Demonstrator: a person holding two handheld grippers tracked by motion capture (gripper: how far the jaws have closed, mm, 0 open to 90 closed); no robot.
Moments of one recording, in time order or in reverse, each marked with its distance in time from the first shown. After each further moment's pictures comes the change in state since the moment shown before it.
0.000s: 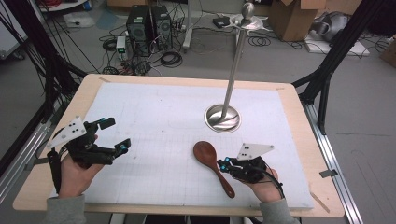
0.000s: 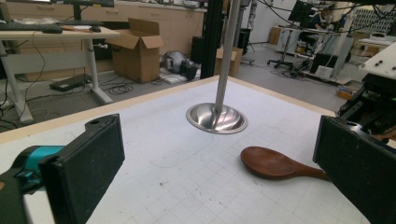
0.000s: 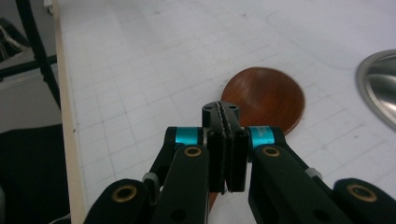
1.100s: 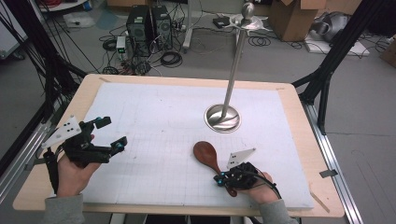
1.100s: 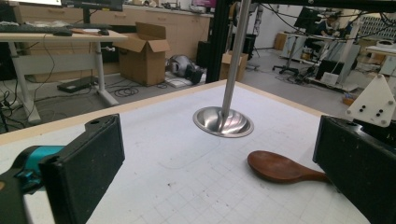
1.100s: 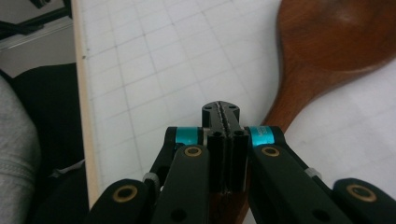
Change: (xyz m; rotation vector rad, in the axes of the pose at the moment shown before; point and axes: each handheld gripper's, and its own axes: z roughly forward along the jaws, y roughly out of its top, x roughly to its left) left arm 0.006 -0.001 -0.006 -0.020 0.026 -0.015; right arm -0.002 -0.026 0.030 0.228 0.154 0.018
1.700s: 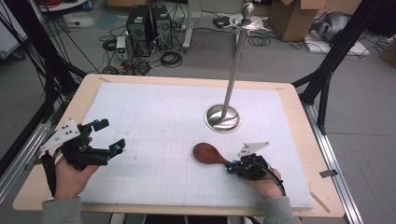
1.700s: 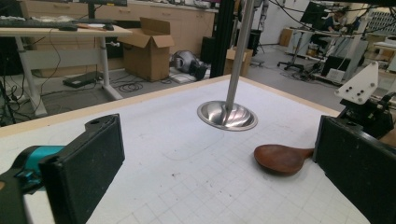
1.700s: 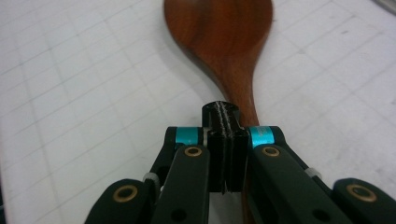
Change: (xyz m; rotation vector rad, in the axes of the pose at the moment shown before) left arm -0.001 -0.004 -0.007 0.017 0.020 0.003; right arm -0.030 -0.012 -0.017 -0.043 -0.194 0.137
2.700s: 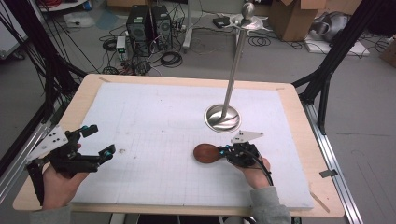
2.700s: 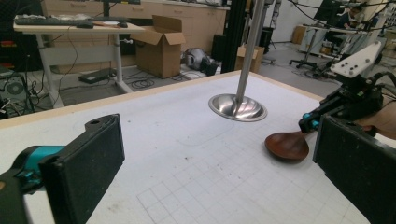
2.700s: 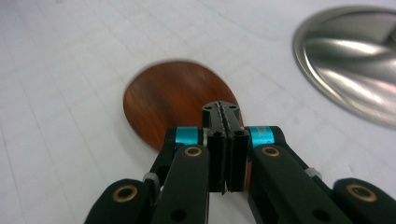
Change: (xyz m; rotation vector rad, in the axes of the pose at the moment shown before) left arm 0.001 -0.007 -0.027 0.011 0.051 0.000; right arm -0.002 0.040 0.016 -0.143 -0.099 0.017
